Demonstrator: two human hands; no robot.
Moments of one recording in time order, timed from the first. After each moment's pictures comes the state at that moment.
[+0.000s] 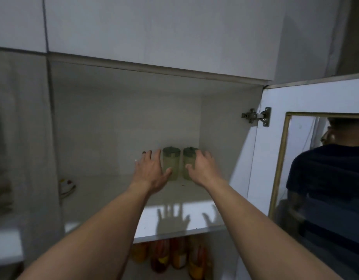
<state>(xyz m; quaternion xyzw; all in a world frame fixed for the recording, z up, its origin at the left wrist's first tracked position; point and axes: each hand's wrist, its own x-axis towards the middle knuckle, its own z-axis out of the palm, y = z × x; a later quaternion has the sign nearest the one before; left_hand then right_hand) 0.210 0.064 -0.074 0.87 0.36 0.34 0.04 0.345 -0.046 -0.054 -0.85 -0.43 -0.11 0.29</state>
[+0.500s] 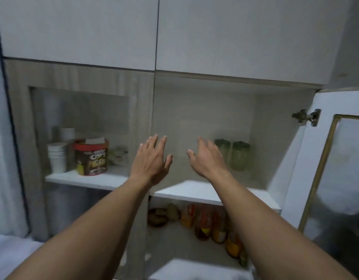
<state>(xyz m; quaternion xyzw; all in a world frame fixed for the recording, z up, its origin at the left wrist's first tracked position) -0.022 -0.046 -0.070 0.81 0.43 0.38 -0.10 0.147 -0.109 -0.041 -0.76 -0.58 -0.10 0.29</state>
